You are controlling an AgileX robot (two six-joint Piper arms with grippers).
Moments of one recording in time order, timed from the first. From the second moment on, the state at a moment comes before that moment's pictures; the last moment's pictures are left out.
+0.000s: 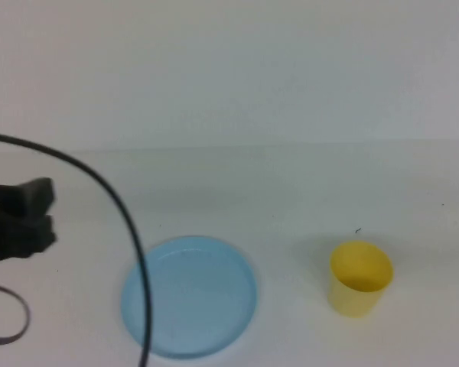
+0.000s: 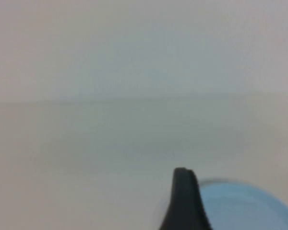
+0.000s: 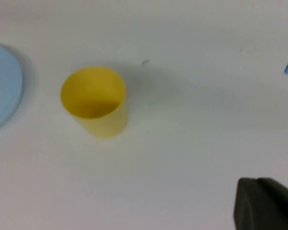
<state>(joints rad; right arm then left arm) -0.01 0.62 -0.69 0.28 0.90 -0.28 -0.35 0.81 -0.71 0.28 0.38 -0.43</state>
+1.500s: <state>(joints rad) -0.01 0.79 -0.77 0.35 1.21 -0.34 -0.26 1.76 -1.02 -0.23 0.64 0.13</state>
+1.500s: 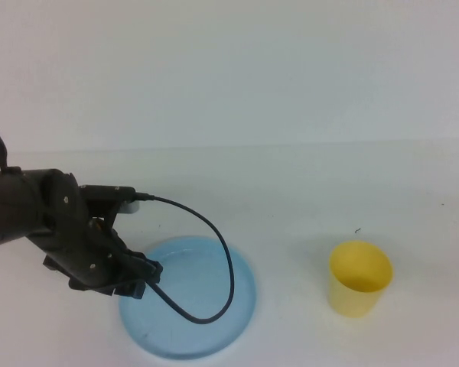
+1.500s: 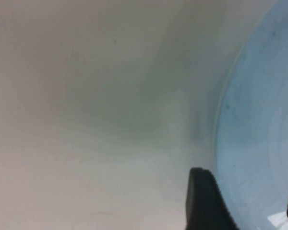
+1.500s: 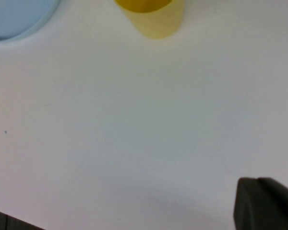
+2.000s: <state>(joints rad) -0.01 0.79 -0.77 0.38 1.22 -0.34 -0.26 1.83 -1.03 -0.22 0.63 0.12</state>
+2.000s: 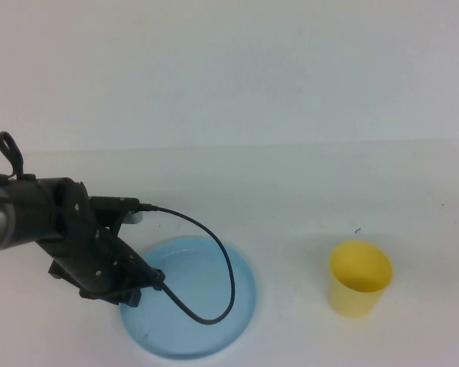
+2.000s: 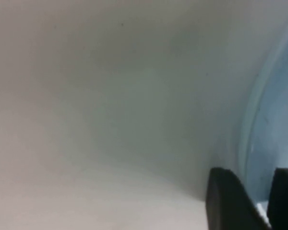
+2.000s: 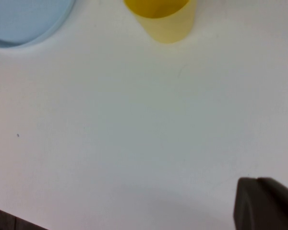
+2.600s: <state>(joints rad) -0.01 0.79 -0.76 0.40 1.05 -0.34 -0.26 1.84 -1.13 -0.58 0.65 0.37</state>
